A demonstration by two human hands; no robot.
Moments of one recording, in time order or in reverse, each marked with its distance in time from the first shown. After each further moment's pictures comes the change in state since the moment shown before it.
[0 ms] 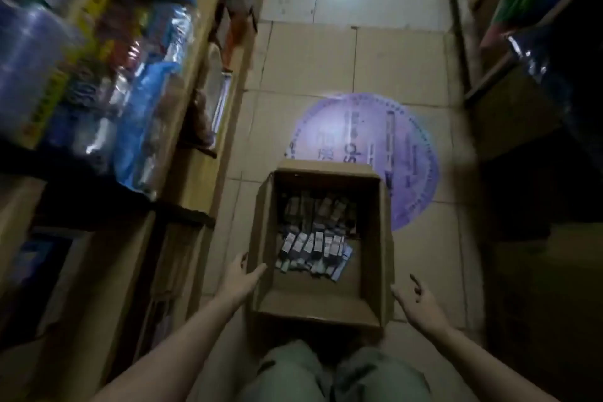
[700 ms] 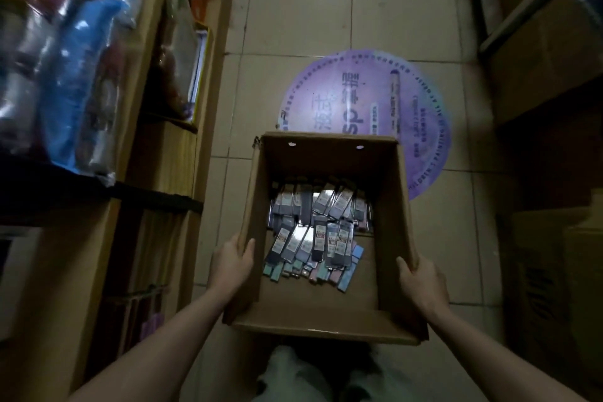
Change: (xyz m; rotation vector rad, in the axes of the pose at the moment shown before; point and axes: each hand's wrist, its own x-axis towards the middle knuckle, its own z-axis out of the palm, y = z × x) left_hand 0.051 -0.021 0.023 0.157 0.068 0.129; right_hand 0.041 0.000 0.050 -0.048 0.234 -0.081
